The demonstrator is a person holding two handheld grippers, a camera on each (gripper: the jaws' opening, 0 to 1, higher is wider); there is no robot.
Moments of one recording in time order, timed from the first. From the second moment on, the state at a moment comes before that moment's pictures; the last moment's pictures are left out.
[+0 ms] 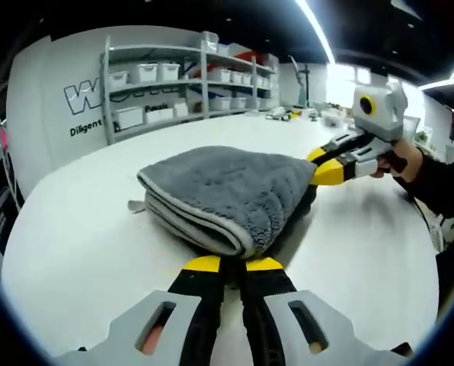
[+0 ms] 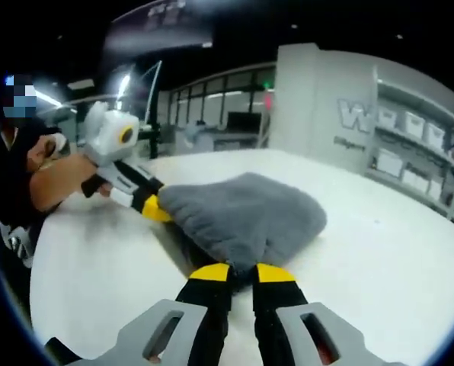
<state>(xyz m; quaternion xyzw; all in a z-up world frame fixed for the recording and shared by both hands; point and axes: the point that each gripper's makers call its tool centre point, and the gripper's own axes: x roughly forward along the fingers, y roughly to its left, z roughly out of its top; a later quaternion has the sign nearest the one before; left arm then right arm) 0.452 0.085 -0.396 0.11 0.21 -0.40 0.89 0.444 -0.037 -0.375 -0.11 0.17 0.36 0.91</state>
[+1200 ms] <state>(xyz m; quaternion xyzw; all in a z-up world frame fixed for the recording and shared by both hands) 0.409 0.087 -0.397 0.11 0.21 -0.40 0.89 0.401 -0.036 -0.379 -0.11 0.17 0.37 0.91</state>
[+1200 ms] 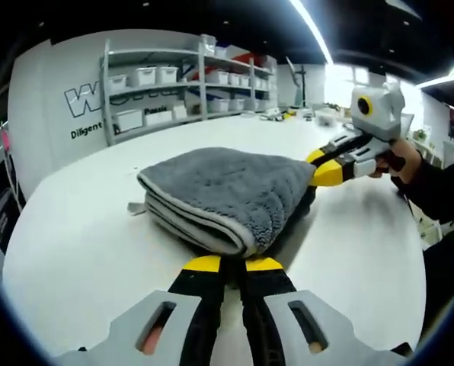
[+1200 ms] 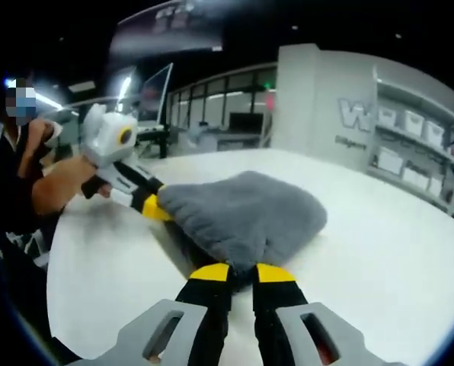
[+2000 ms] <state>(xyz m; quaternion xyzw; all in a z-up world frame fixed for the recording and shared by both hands) 0.390 0.092 -0.396 0.12 0.21 -0.39 0.89 0.381 -0.032 -0.380 -0.11 0.17 0.37 0.90</state>
